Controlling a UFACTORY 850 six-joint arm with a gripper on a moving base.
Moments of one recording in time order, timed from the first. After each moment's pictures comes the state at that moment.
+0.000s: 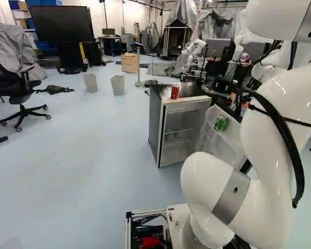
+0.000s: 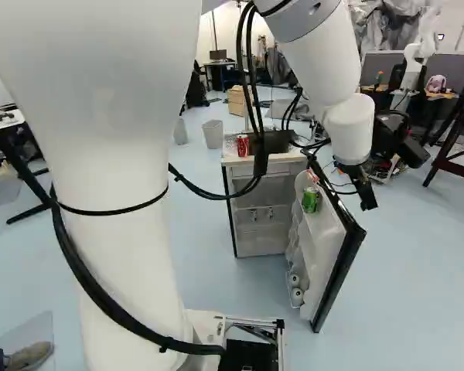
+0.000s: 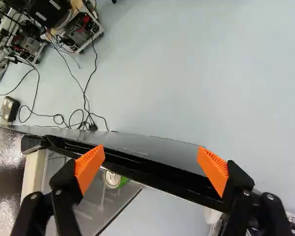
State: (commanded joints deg) arm -51.9 -15.5 -58.7 26.1 -10.5 3.0
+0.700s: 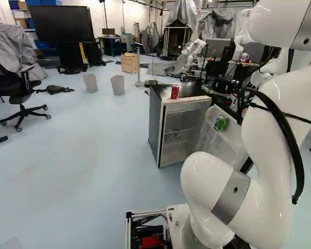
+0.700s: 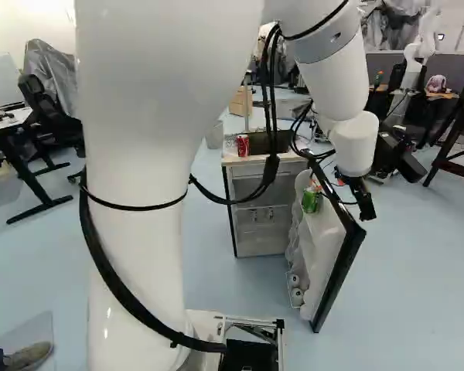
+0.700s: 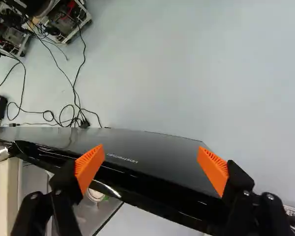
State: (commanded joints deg) arm -52.1 -21.7 -61.1 26.1 -10.5 3.0
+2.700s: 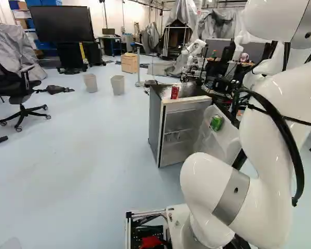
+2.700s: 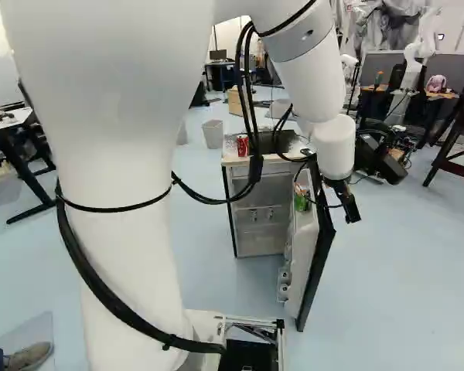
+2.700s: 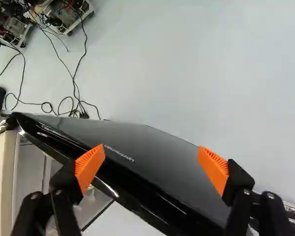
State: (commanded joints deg) arm -49.3 -15.7 -53.0 26.1 -7.2 3.0
